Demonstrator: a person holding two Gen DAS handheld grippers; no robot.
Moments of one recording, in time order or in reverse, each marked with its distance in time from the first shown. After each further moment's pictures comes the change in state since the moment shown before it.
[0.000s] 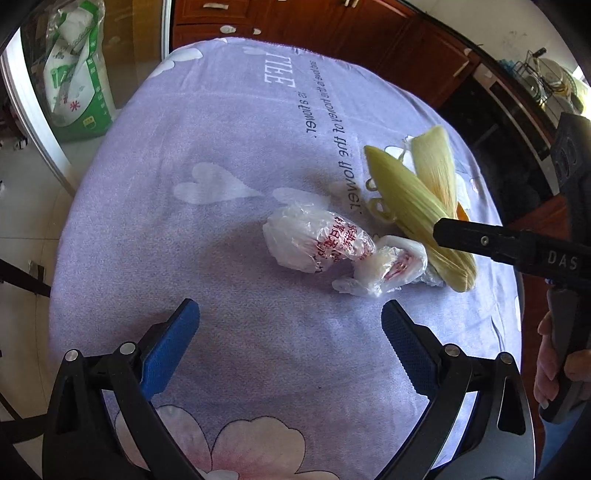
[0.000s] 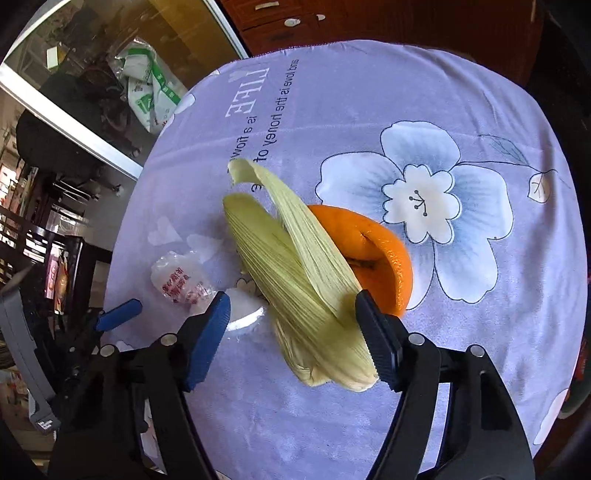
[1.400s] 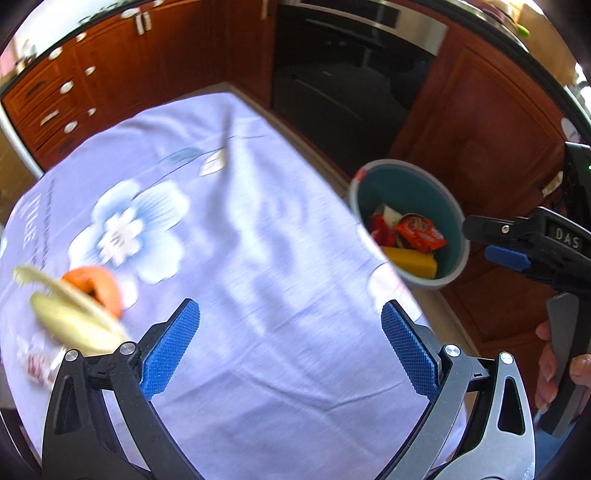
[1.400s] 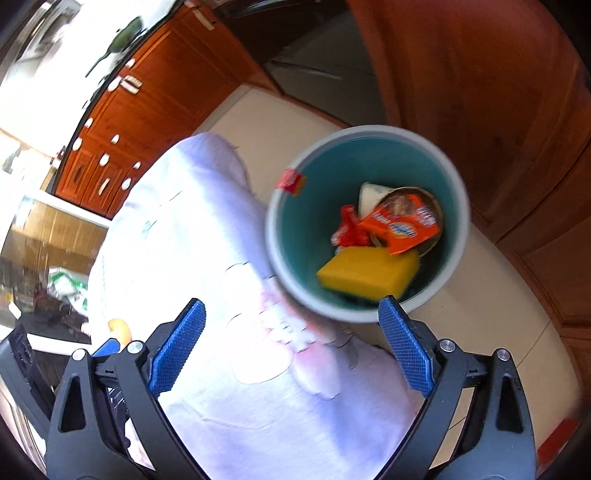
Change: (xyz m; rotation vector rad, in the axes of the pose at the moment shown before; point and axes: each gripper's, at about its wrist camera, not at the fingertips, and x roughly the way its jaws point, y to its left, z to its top) left arm 0.028 -0.329 -0.025 0.535 0.024 -0.041; right arm -0.165 -0.325 -0.190 0.760 -0.317 -0.054
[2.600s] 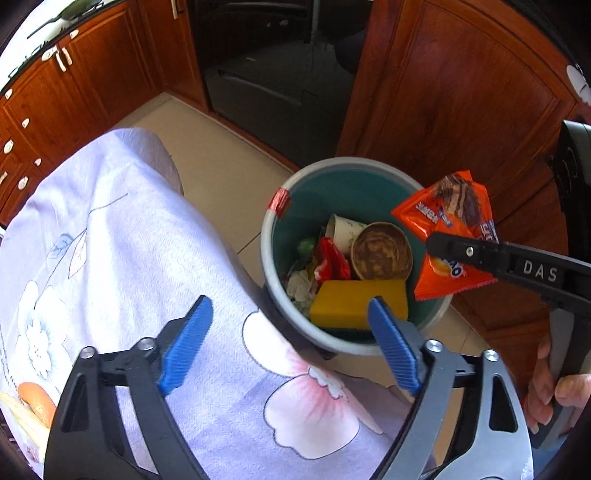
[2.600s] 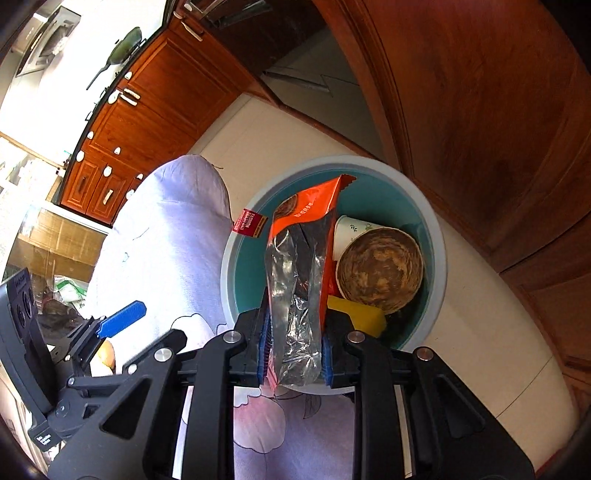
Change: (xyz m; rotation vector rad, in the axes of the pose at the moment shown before) left arm 0.107 -0.119 0.077 0.214 0.064 -0.037; right arm 0.027 -0.071 0.054 0.003 -0.023 0.056
